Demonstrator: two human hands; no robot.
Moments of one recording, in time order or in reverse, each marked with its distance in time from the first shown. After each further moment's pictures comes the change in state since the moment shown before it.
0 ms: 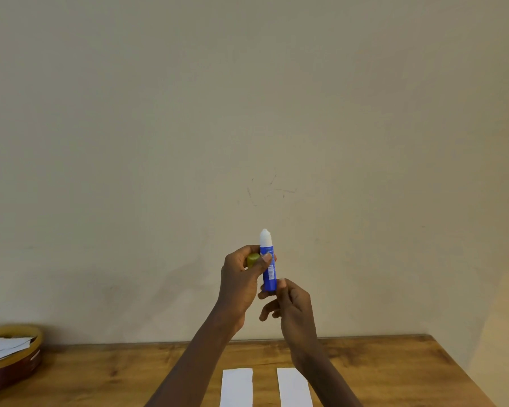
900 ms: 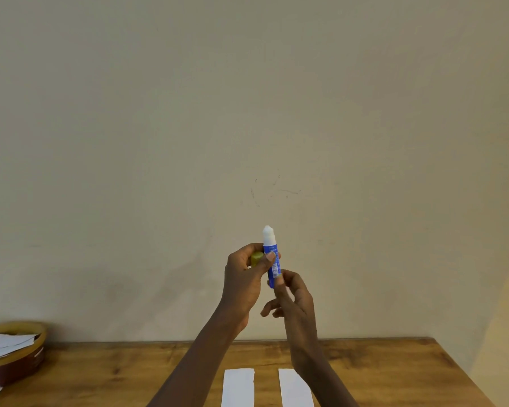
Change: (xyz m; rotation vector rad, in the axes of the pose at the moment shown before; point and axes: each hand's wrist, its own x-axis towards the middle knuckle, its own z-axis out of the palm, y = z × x) left_hand -0.002 0.005 -0.003 -0.041 -0.013 -0.010; right_hand -0.005 -0.006 0.006 0.035 0.038 -0.019
